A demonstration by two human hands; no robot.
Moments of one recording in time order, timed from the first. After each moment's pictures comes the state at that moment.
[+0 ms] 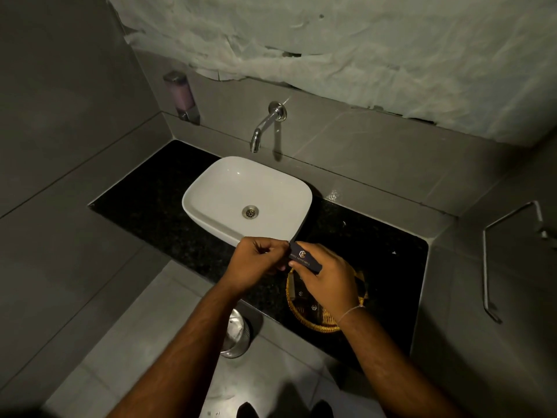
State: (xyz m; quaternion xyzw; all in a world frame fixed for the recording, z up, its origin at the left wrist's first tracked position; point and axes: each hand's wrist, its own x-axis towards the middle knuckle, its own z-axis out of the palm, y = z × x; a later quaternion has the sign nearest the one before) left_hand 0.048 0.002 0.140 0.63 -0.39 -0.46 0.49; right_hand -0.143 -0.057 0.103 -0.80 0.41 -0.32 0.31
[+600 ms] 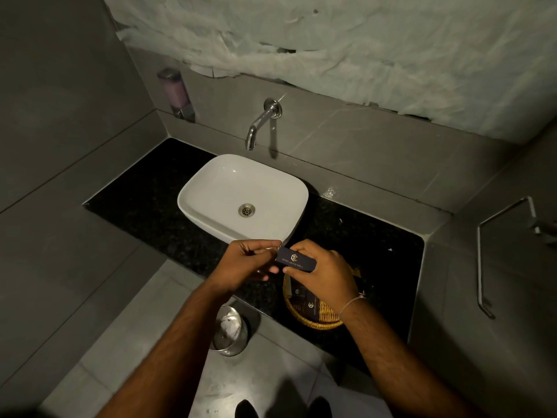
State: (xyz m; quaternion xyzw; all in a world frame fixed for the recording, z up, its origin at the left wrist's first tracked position) left_hand 0.062 0.012 0.134 0.61 -0.34 -0.54 0.47; right_hand -0.150 -0.067 0.109 -0.80 0.39 -0.26 0.37
